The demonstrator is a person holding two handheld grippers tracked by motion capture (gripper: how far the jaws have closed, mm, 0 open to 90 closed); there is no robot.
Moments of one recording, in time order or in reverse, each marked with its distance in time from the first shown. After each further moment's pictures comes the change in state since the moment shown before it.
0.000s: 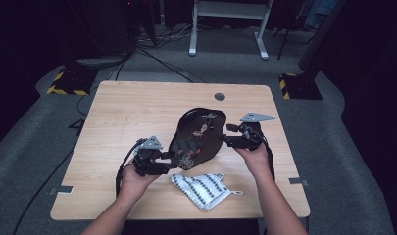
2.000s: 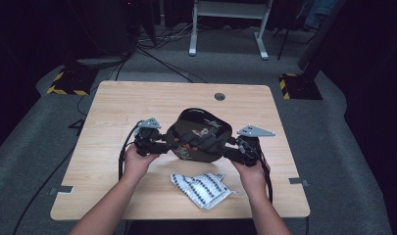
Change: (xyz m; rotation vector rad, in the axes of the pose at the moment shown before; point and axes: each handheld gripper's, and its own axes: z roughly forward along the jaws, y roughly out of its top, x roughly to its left) left arm 0.055 0.031 0.017 -0.047 -0.066 -0.020; right arm 0.059 -0.015 -0.023 -0.016 -0.152 0.070
